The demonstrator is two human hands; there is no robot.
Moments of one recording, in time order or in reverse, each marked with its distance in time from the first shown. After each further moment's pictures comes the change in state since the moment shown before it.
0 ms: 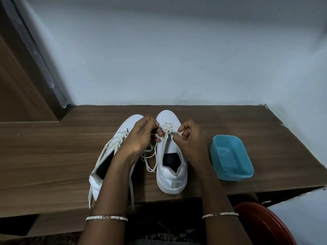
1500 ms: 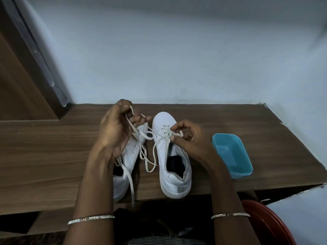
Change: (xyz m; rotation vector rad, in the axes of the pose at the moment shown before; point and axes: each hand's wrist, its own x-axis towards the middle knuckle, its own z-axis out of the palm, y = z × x) left_hand -0.009 0.027 -0.038 -0.531 0.026 0.150; right_hand -0.002 -0.011 -0.025 0.018 -0.281 -0.029
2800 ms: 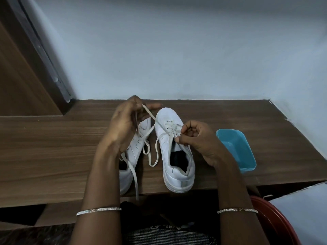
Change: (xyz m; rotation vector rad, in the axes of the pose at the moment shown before) left_hand -0.001 -0.003 0.006 0.223 -0.055 -0.045; right_hand -0.007 -0.001 -0.007 0.304 -0.083 0.234
